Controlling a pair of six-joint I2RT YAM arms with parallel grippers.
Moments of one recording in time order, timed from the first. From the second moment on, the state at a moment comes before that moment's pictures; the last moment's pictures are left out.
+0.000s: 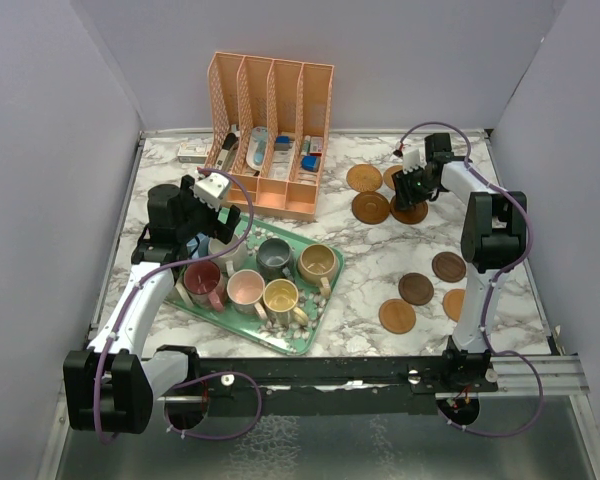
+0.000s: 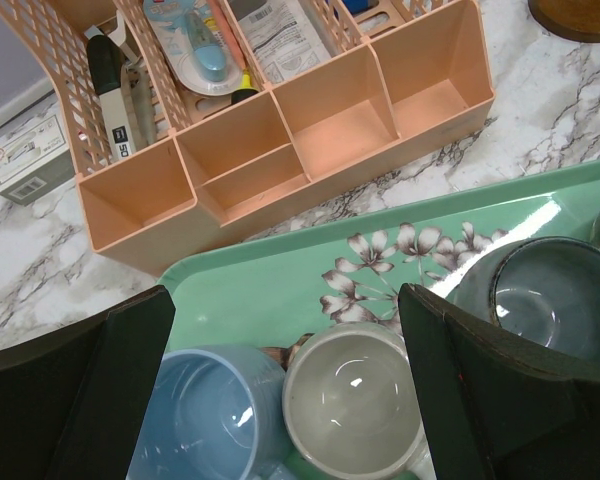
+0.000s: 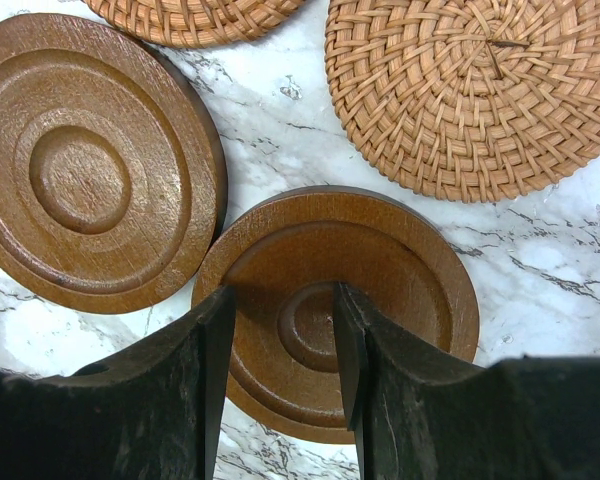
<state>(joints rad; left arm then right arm) -0.07 1.09 0.75 -0.06 0.43 0.35 0.03 2.15 1.63 -0.58 -0.36 -0.41</state>
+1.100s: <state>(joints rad) -0.07 1.06 0.74 -0.06 0.45 0.35 0.04 1.85 1.49 -0.62 -0.27 -0.45</state>
